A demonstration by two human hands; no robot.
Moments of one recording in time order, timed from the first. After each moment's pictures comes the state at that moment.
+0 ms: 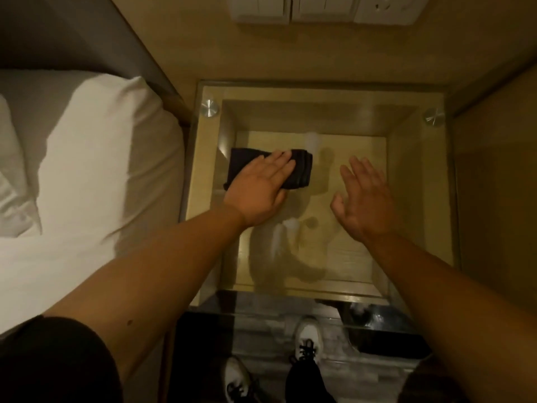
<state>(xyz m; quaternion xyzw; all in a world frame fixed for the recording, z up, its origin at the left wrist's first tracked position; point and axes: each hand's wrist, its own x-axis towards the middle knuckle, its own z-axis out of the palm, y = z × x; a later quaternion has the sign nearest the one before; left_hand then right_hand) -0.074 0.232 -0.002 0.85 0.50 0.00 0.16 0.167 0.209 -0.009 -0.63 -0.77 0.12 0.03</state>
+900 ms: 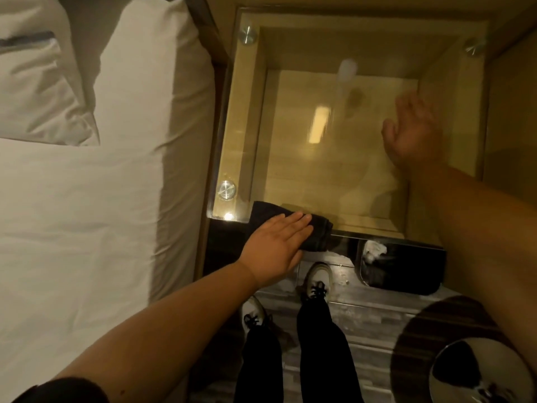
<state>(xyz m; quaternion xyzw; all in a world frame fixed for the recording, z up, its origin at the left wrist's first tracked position) -0.082 -0.015 0.021 0.85 0.47 0.01 0.25 0.192 0.196 -0.007 -0.67 -0.74 0.11 0.05</state>
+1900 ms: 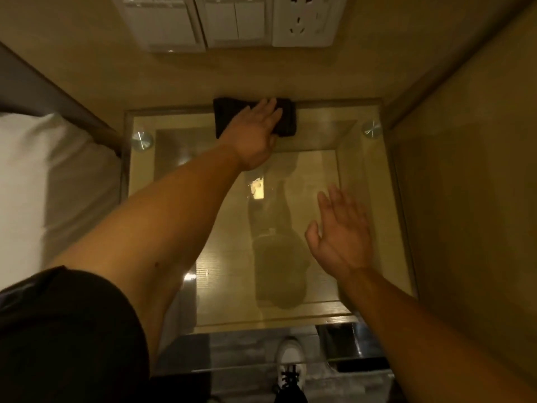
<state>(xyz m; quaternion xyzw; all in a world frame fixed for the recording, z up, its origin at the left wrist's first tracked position) 0.015 0.389 -0.012 0.86 0.49 -0.01 0.14 0.199 0.191 -0.018 -0.71 -0.70 0.08 0.01</state>
